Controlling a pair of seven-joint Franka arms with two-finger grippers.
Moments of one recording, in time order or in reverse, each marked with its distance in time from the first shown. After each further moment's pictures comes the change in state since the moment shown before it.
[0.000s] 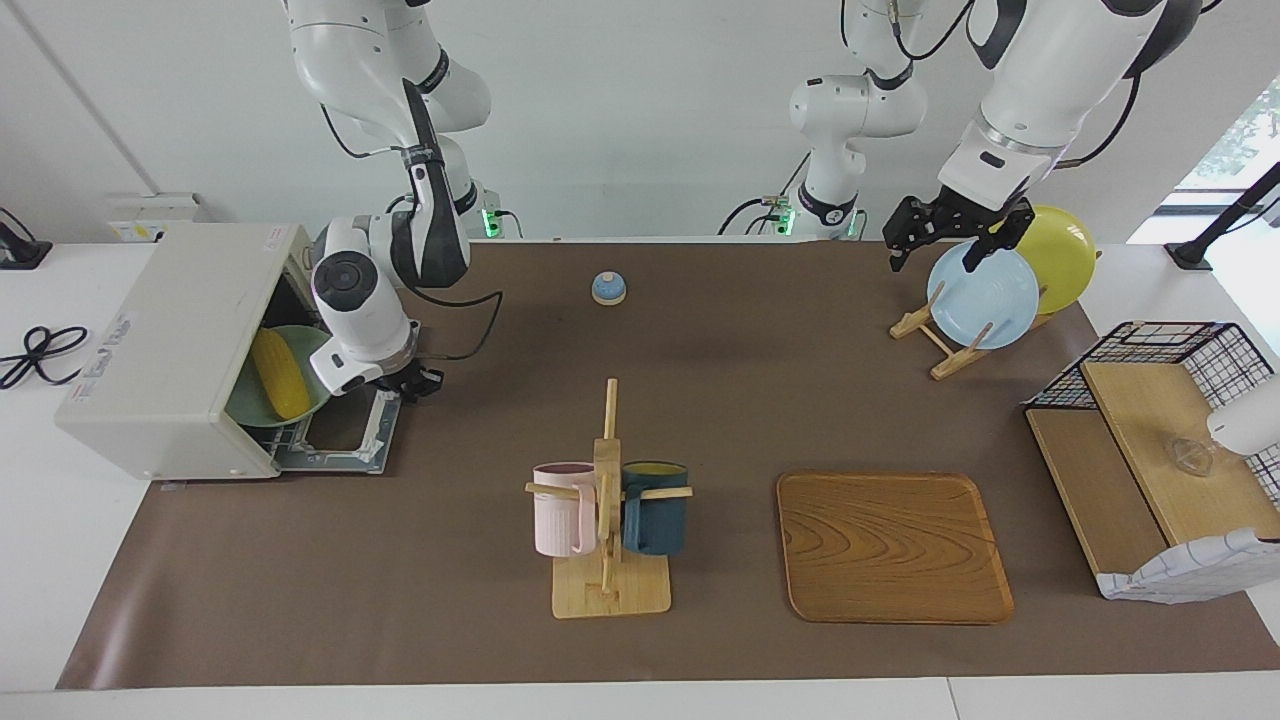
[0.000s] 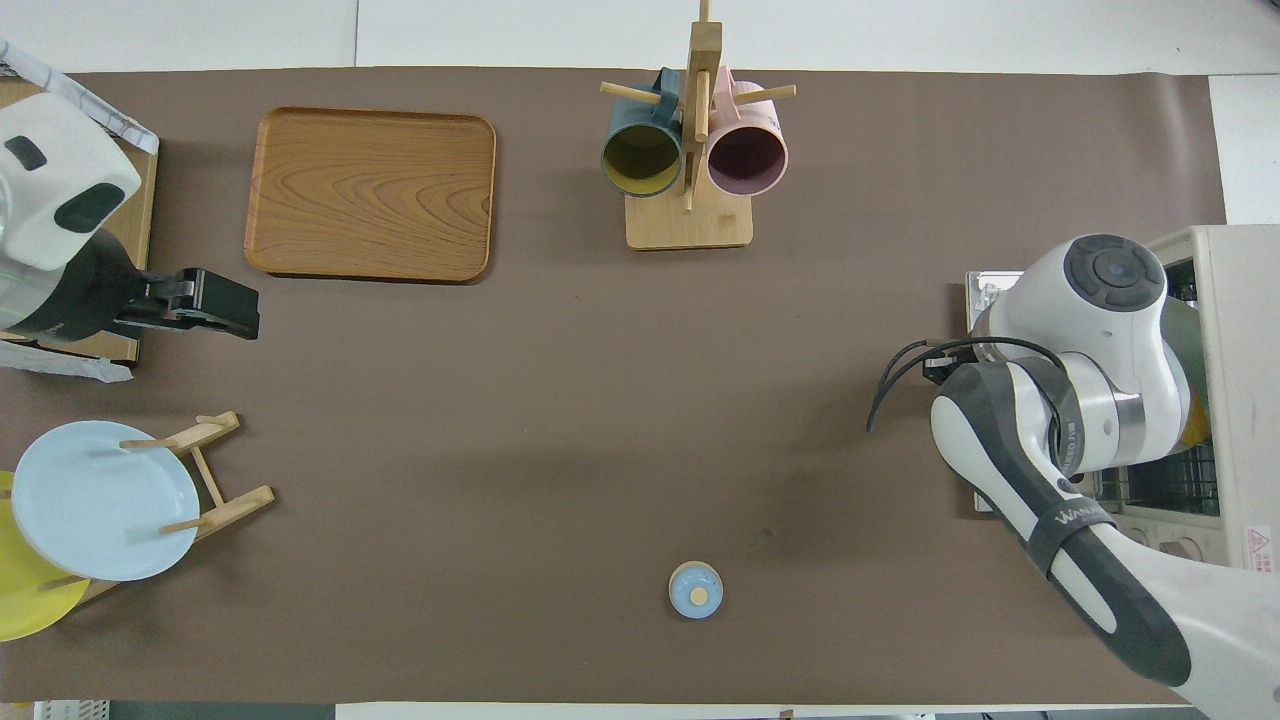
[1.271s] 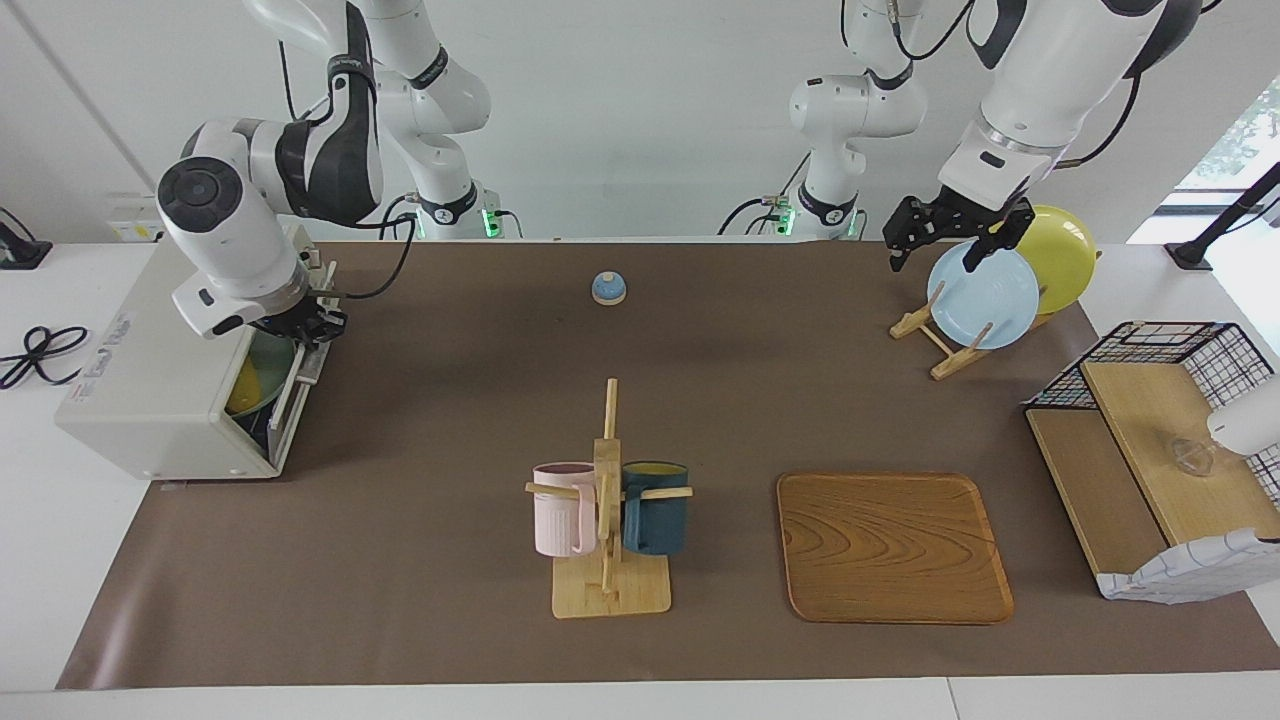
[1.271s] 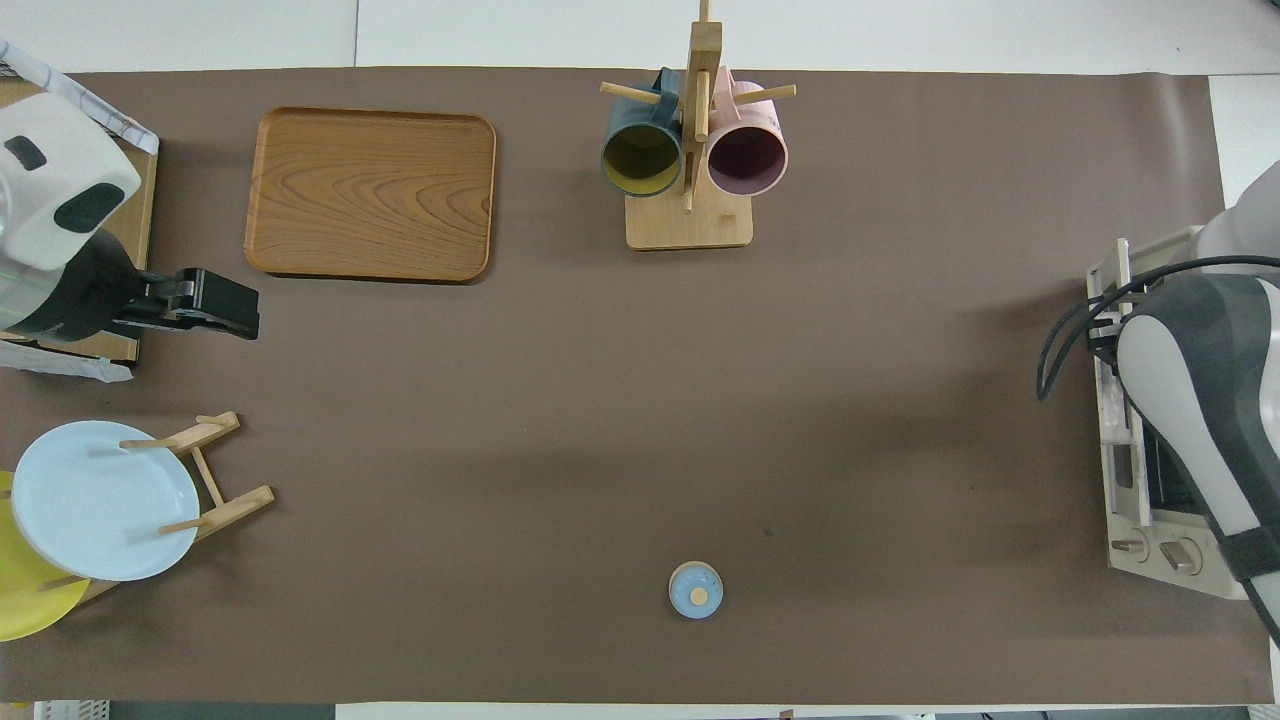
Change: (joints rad) left arm 0.000 0.000 0.000 0.000 0.000 0.000 0.000; right arm -0.120 -0.110 -0.013 0.289 -0.085 -0.445 -0.202
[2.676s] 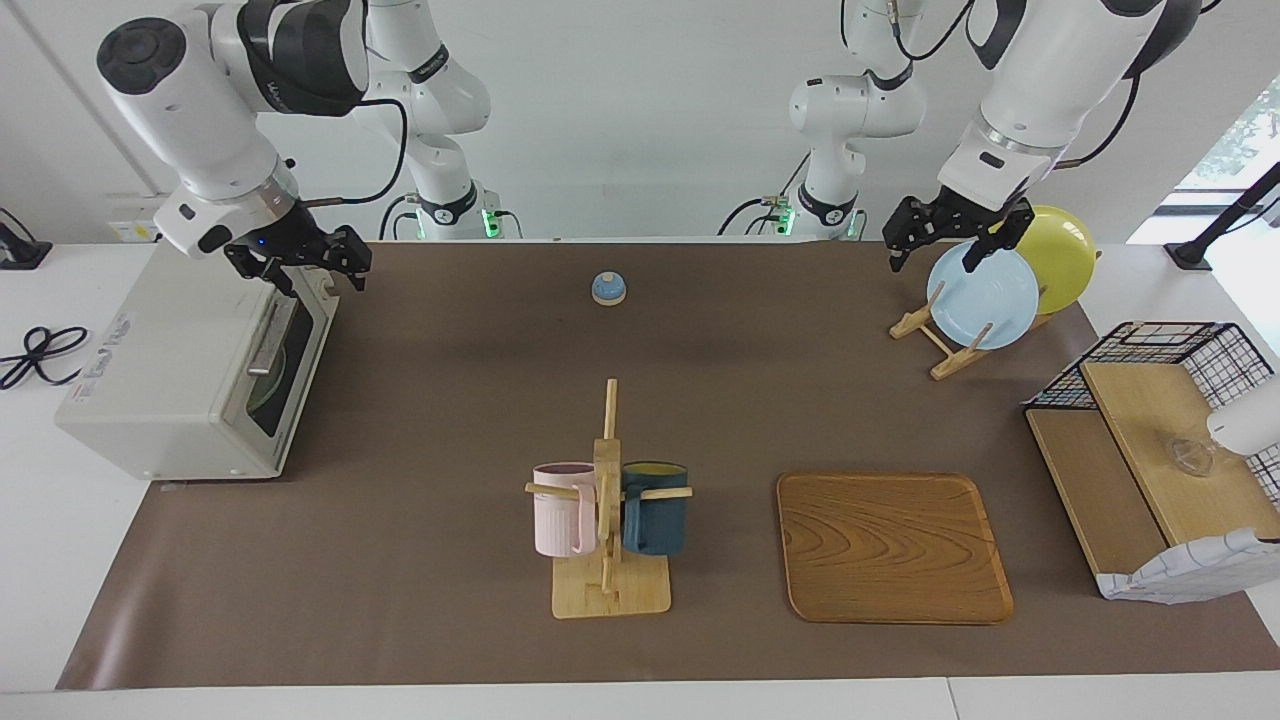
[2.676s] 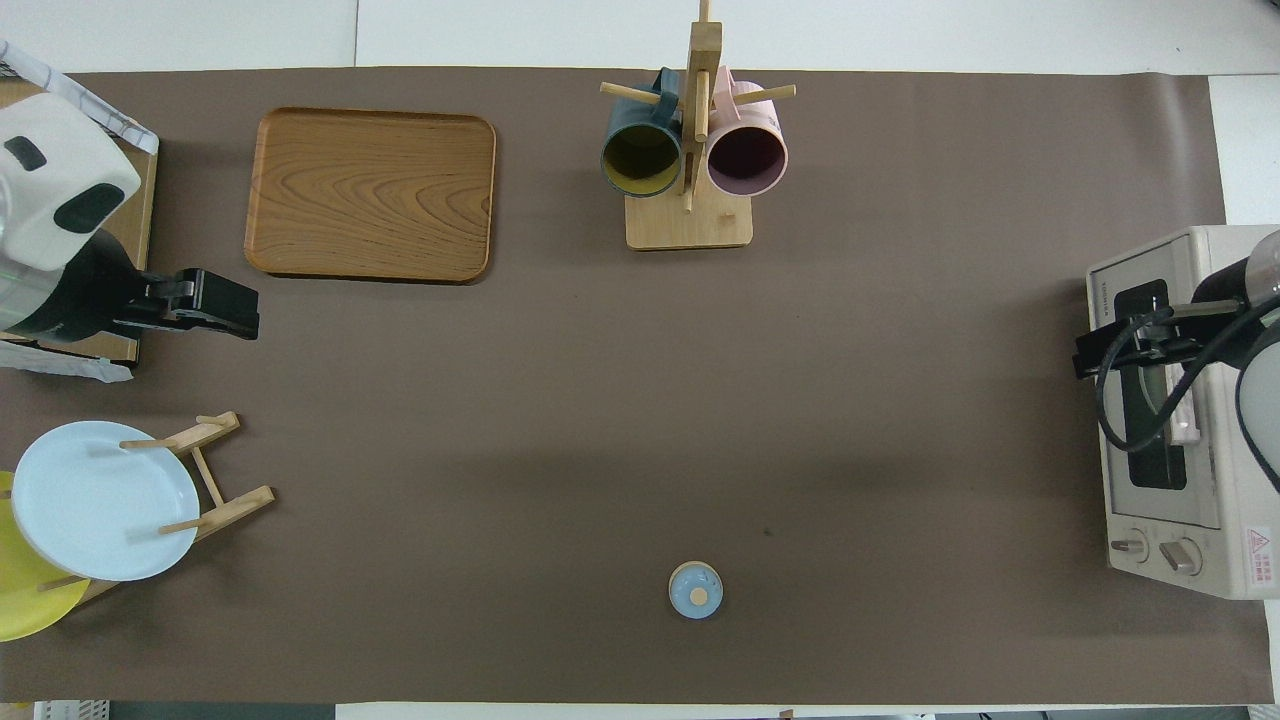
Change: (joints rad) left arm 0.000 0.000 0.000 0.000 0.000 0.000 0.000; right arm -0.018 -0.122 0.061 0.095 0.178 -0.131 -0.119
